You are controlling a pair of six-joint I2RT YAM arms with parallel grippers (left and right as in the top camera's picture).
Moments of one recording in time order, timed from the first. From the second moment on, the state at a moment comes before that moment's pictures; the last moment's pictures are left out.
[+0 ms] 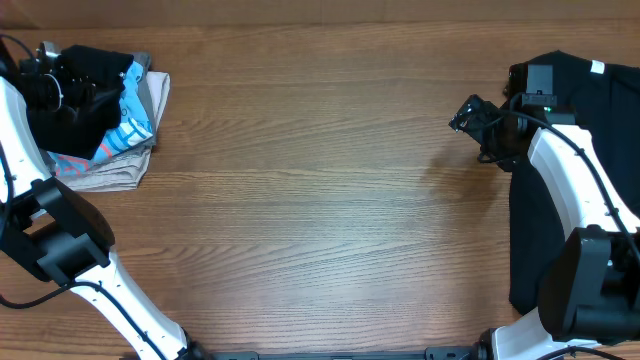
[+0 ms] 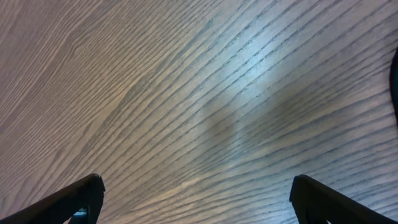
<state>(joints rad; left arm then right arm) 0.54 2.29 2.25 -1.23 0.75 -0.34 -0.08 1.75 1.31 -0.72 -0.14 0.59</state>
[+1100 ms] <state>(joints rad) 0.56 2.27 2.11 -1.12 0.30 -0.31 -0.08 1.75 1.31 -0.72 -0.14 0.59</state>
